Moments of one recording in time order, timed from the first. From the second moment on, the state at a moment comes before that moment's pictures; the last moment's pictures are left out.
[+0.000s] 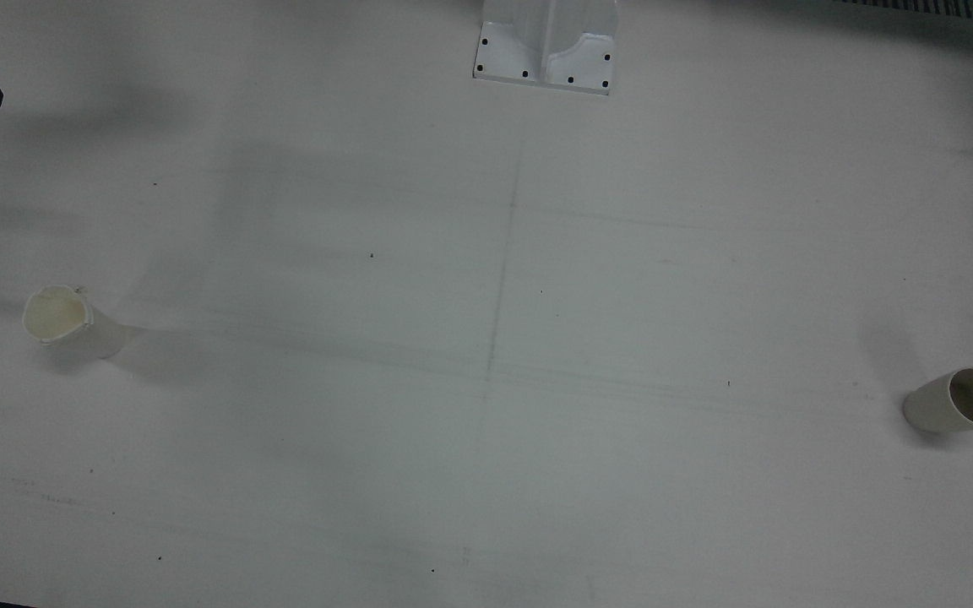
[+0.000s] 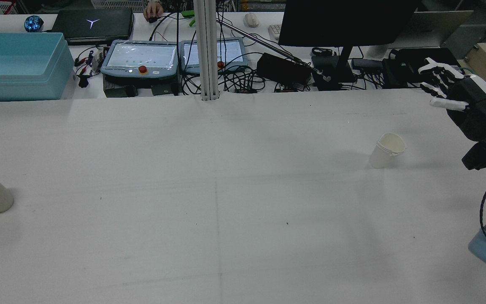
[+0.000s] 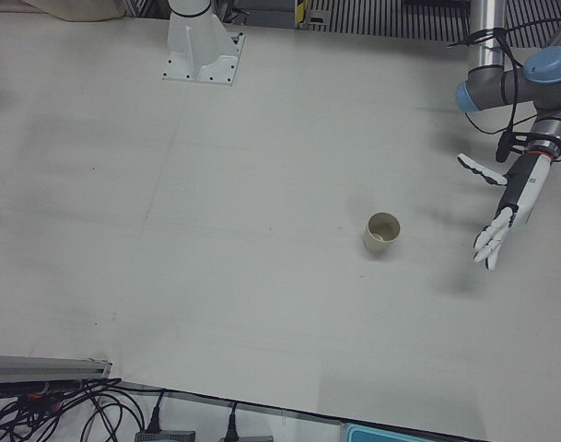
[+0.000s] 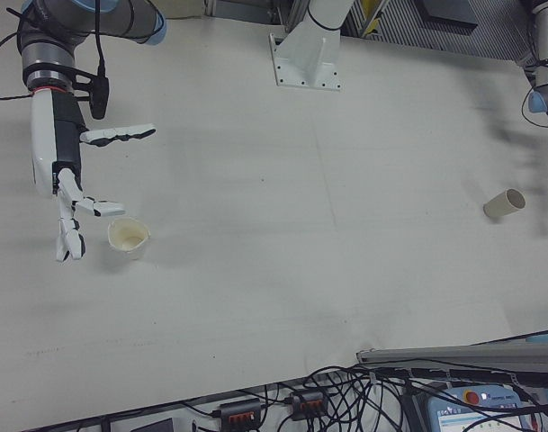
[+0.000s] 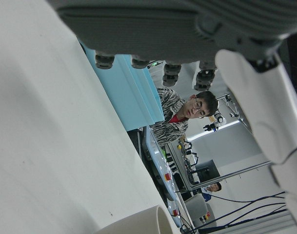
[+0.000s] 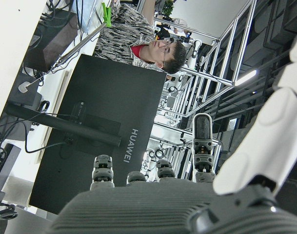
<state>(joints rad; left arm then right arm) -1.29 -1.37 -1.36 -0.61 1.69 0.42 1.04 -1.60 1.91 -3.32 -1.12 -0.32</state>
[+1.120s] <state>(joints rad) -1.10 -1.46 -1.30 -0.58 1.57 0.57 1.03 -1.69 1.89 -3.25 -1.12 -0.32</state>
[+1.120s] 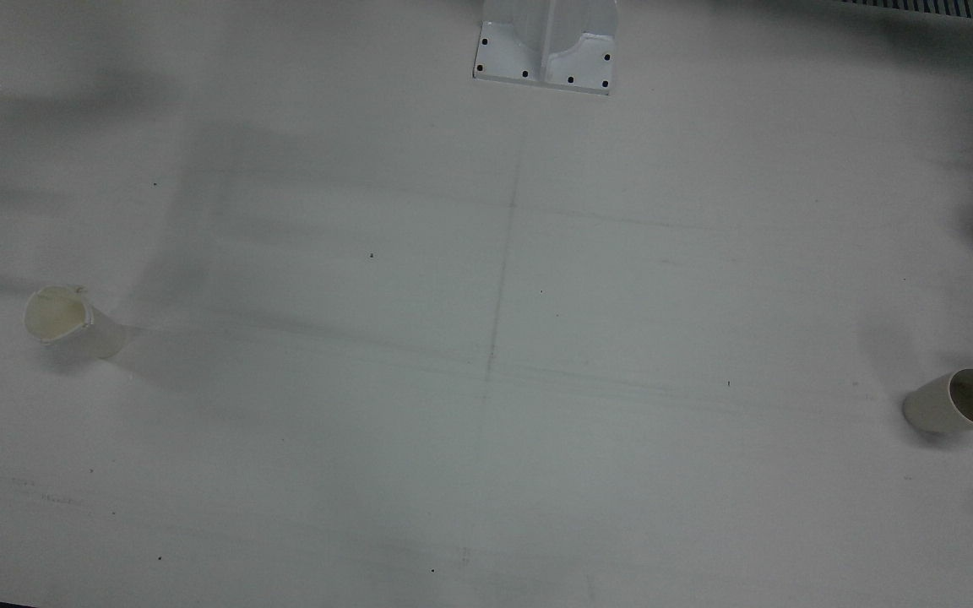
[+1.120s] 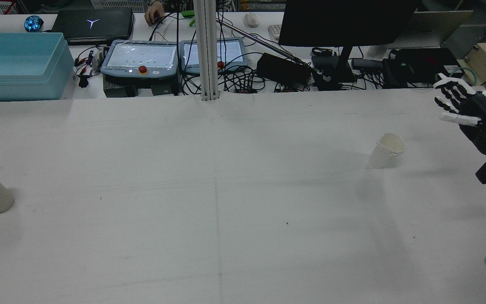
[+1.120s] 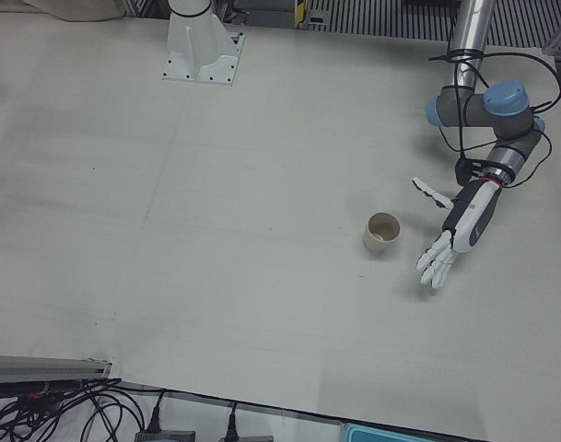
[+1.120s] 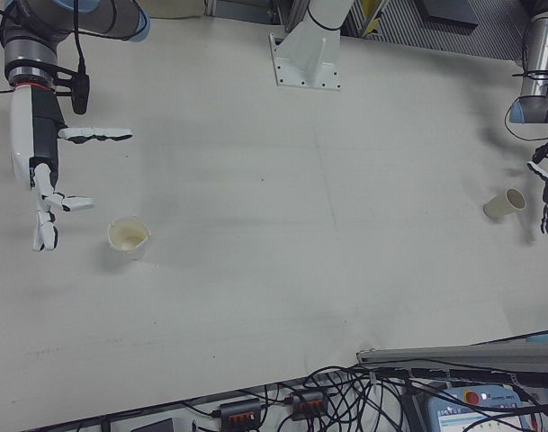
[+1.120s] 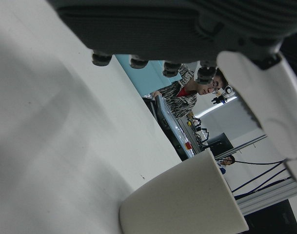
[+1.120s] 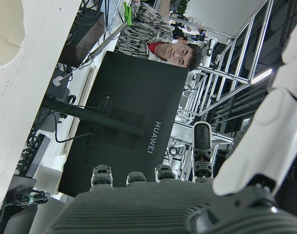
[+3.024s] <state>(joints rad) -0.90 -1.52 -1.26 -0.57 1.35 0.62 1.03 -1.70 1.89 -3.25 -1.12 -0.31</state>
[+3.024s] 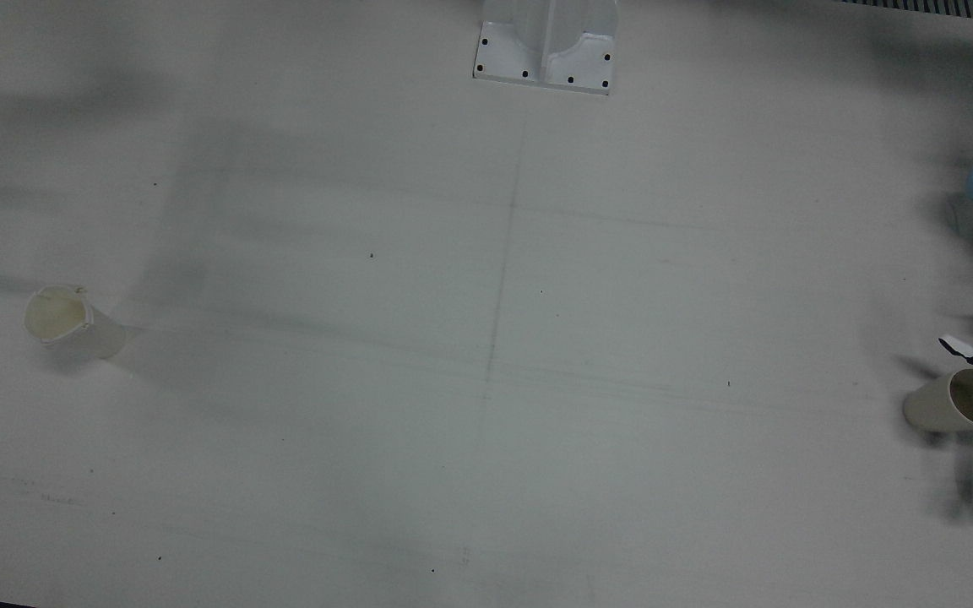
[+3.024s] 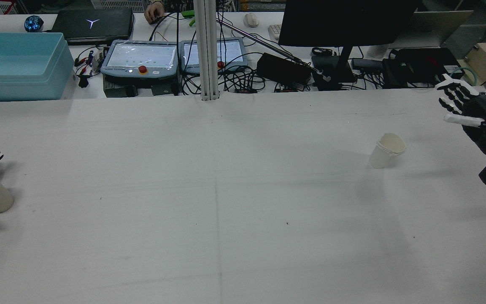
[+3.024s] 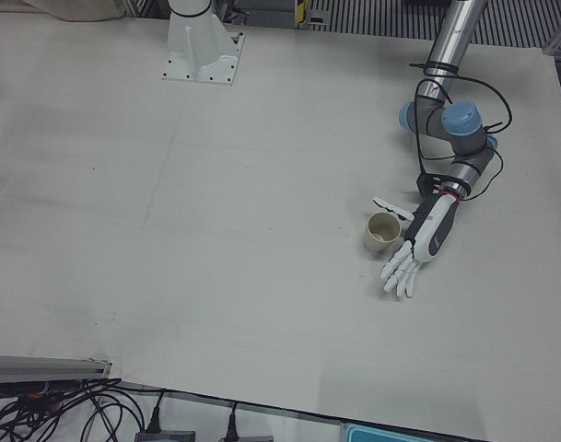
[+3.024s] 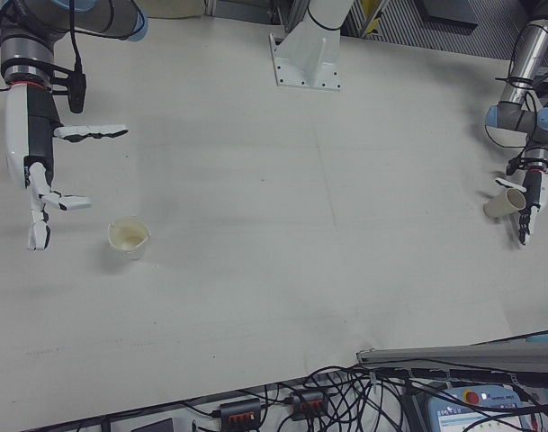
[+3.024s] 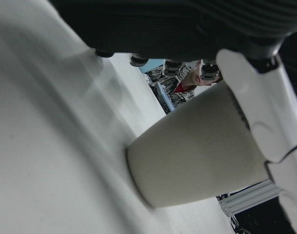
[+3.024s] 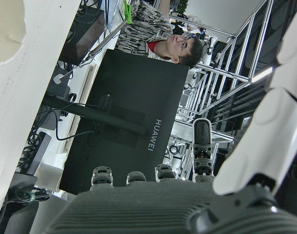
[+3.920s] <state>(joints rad) -0.85 -1.52 -1.33 -0.45 1.26 0.50 1.04 -1.72 1.89 -3.25 -1.12 -0.31</state>
